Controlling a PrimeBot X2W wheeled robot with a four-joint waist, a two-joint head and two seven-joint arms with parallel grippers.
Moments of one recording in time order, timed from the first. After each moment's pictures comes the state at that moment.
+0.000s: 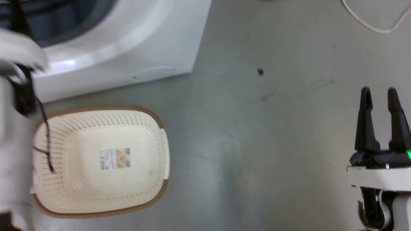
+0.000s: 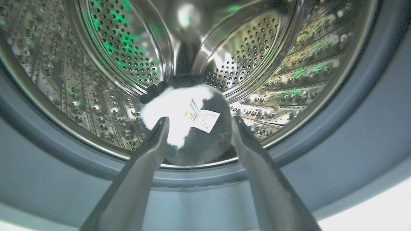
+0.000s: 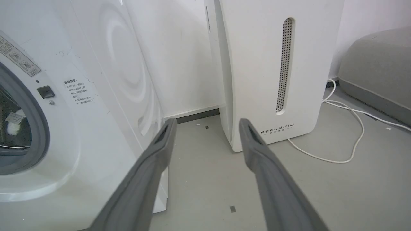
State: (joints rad) left arm -0.98 0.45 -0.10 0.72 -0.31 0.10 -0.26; right arm -0.20 -0.05 -0.09 -0.09 0.35 0.13 -0.26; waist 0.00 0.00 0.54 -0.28
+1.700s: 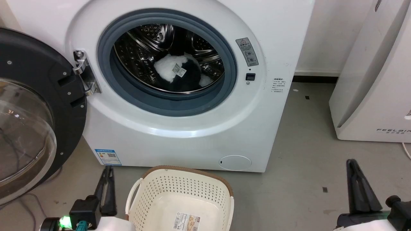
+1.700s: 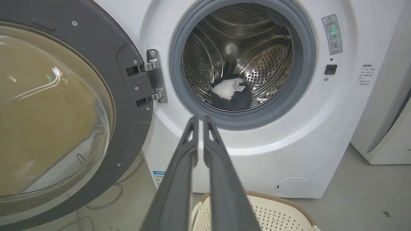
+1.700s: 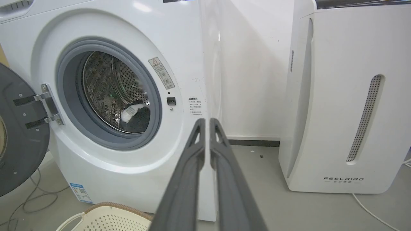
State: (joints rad) left arm 0.03 0.09 0.01 0.11 -0.04 0.06 -0.26; right arm 0.09 -0.05 -0.08 -0.03 0.13 0.13 -0.26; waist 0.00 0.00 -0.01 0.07
